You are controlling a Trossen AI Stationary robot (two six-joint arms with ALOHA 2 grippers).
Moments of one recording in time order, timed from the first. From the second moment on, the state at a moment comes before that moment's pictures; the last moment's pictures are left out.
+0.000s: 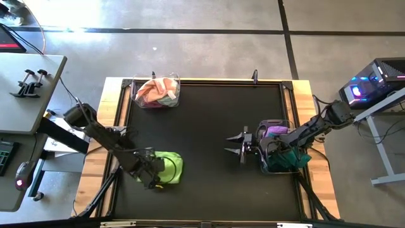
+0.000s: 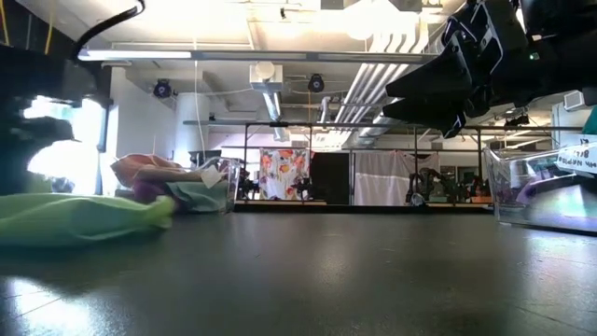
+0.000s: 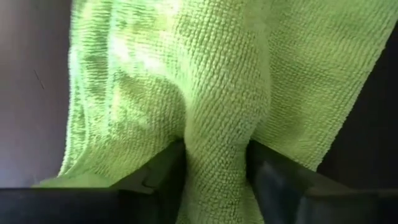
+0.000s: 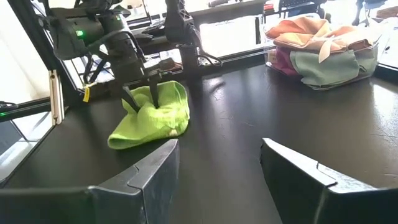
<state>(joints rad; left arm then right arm) -0.69 1.58 0.72 -0.64 -0.25 -0.80 0.34 1.44 0.31 0.96 0.47 0.26</state>
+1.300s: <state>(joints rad) -0.05 1.11 1.11 -1.20 -1.19 -0.13 0.34 1.44 0.31 0.96 0.50 0.31</state>
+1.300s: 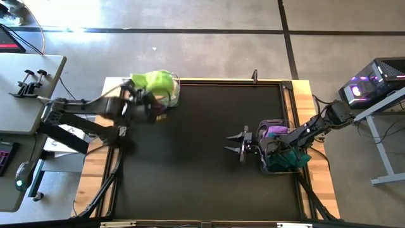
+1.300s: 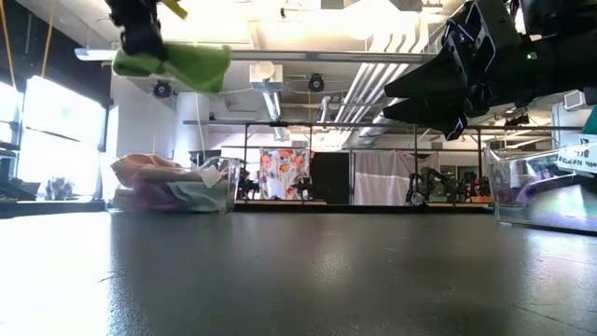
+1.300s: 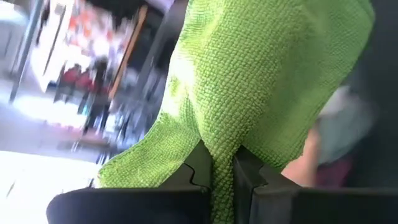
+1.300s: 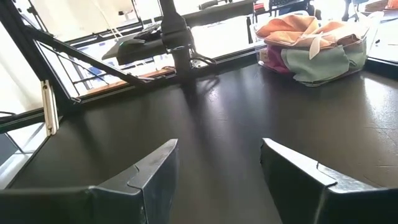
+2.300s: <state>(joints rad) 0.88 1.47 0.93 -0.52 -0.21 0.71 0.34 1.44 0.31 0.96 0.50 0.34</state>
